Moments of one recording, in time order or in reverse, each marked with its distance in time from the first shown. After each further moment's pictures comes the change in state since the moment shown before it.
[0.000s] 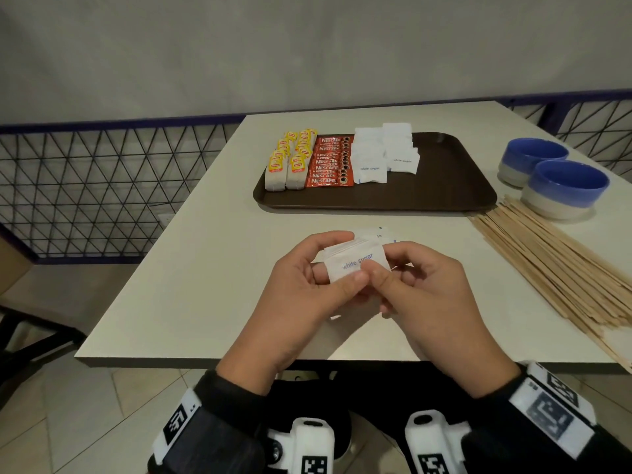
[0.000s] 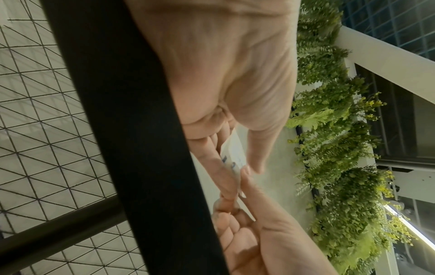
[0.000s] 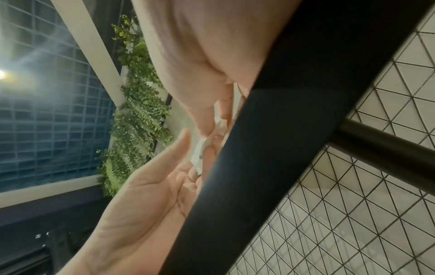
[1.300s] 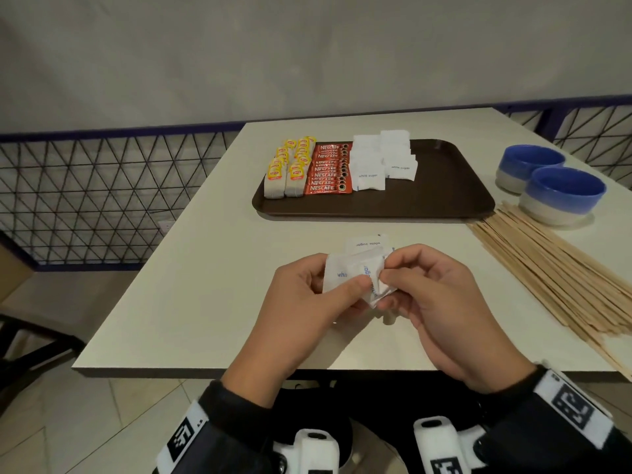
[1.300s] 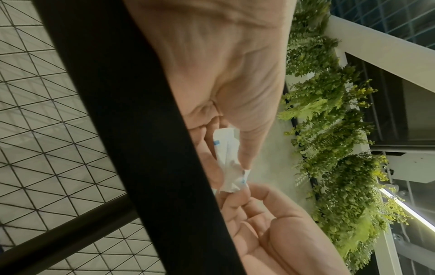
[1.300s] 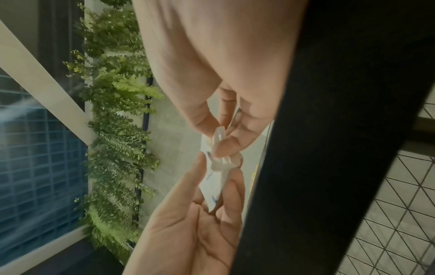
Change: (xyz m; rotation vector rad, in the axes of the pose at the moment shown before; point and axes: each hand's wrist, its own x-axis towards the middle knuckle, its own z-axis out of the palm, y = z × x) left_hand 0.004 -0.004 0.003 0.164 0.081 0.008; right_hand 0.007 -0.018 -0.010 0.250 0.024 0.246
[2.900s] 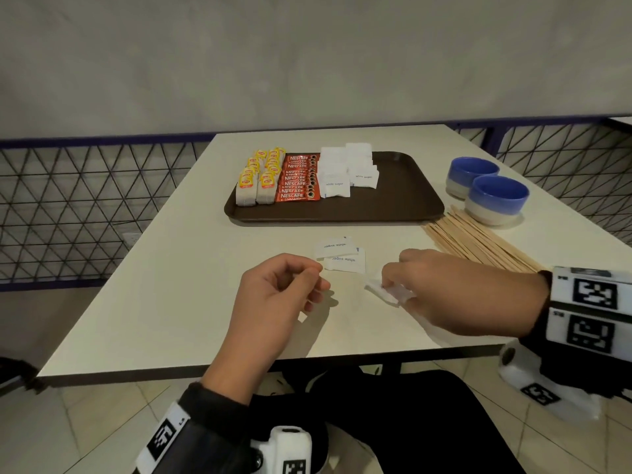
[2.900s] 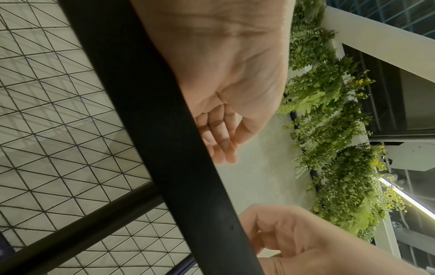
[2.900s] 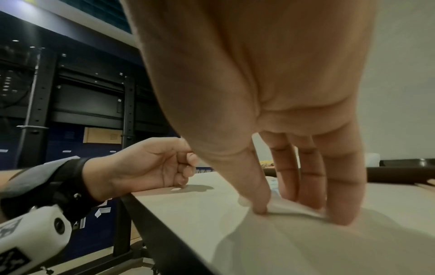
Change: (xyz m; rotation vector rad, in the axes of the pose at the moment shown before) left_hand -0.011 0.006 0.006 0.019 0.123 0.082; right_hand -0.003 -0.072 -0.042 -1.775 -0.579 -0.114
